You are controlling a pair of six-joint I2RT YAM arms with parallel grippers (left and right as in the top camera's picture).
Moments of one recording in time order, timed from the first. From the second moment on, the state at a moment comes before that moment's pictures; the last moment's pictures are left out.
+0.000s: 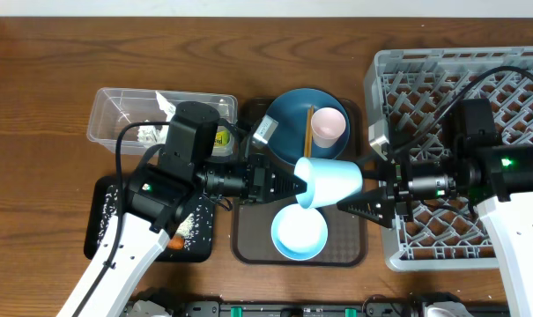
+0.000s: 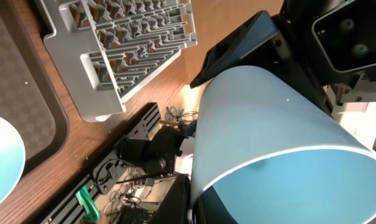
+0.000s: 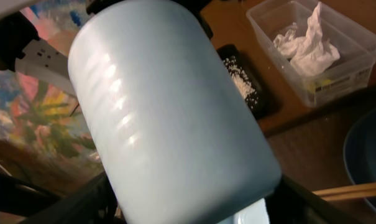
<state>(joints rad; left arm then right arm) -0.43 1.16 1.04 -0.58 1.11 -0.77 0.10 1.25 1.26 -1.33 -1.21 -0.78</state>
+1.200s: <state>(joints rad) -0.43 1.16 1.04 -0.58 1.10 -0.88 0.10 1.25 1.26 -1.19 -1.23 -0.79</state>
